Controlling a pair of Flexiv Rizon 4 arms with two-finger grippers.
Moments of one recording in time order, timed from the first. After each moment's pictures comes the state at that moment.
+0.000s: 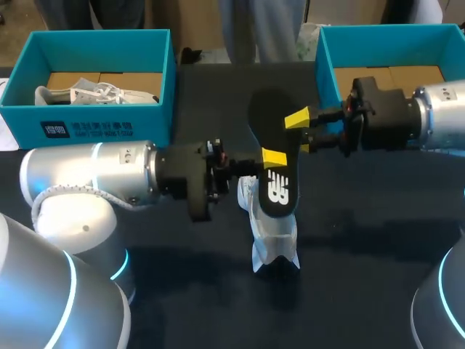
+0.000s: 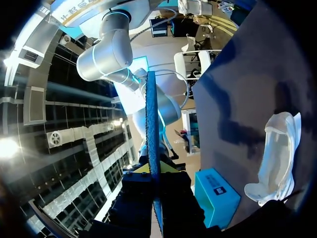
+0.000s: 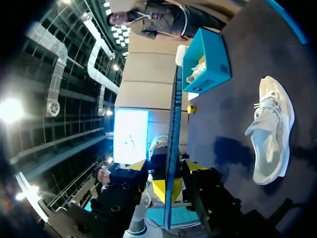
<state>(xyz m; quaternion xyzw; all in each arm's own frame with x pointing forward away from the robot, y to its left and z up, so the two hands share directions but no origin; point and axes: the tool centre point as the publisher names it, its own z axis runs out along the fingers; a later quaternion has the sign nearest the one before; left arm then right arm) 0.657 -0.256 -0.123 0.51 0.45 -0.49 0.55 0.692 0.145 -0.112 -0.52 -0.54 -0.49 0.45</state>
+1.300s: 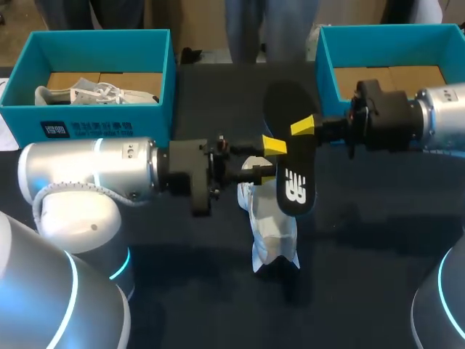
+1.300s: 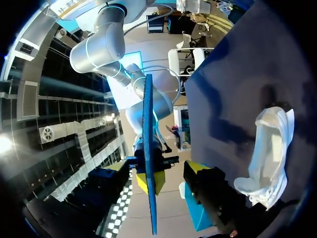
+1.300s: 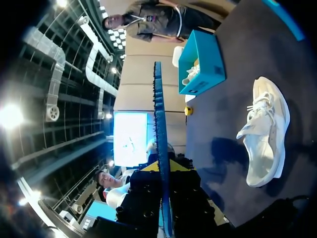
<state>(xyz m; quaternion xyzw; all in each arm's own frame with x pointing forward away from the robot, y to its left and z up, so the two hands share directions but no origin) 0.677 -0.248 -0.140 0.51 0.49 -0.47 0.54 0.705 0.132 -0.126 -0.53 -0.53 -0.48 0.46</state>
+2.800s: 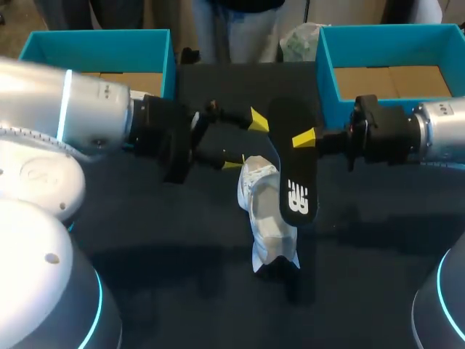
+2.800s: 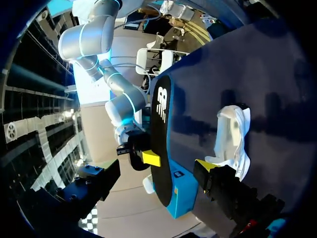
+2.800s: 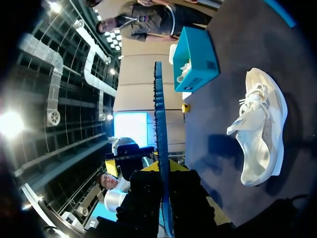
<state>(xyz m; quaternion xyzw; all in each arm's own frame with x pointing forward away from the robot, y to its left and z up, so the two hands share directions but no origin) 0.693 -0.206 -0.117 0.58 0.60 -0.35 0.42 0.703 0.127 -0.153 -0.53 -0.52 -0.47 0.48</state>
